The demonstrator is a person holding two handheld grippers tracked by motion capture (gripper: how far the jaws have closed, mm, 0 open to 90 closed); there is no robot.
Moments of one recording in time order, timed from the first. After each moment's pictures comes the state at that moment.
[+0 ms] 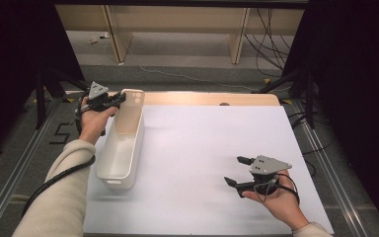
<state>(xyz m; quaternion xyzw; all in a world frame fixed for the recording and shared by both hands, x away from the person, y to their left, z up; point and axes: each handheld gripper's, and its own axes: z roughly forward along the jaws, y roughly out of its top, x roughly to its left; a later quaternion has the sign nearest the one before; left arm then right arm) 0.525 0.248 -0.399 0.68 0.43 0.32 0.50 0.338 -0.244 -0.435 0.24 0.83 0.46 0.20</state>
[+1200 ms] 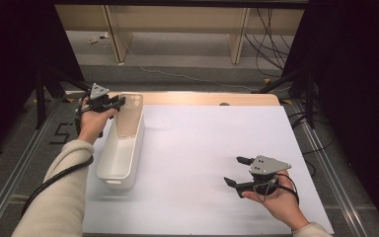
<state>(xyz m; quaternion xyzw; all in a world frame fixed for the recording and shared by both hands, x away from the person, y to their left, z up) 0.528 0.251 -0.405 0.70 0.45 0.31 0.46 0.337 -0.243 -0.434 0.24 0.83 0.46 0.19</state>
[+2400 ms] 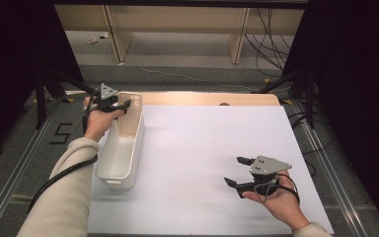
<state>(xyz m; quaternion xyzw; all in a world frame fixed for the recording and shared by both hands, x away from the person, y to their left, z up) 0.541 0.240 -0.416 0.72 0.44 0.34 0.41 0.337 -0.244 -0.434 0.24 0.83 0.46 0.19</state>
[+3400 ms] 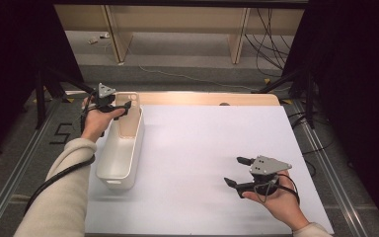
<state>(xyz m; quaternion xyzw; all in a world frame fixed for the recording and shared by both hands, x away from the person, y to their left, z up) 0.537 0.242 -0.409 0.71 0.46 0.33 0.41 0.336 -0.243 -0.433 0.23 0.83 0.46 0.19</state>
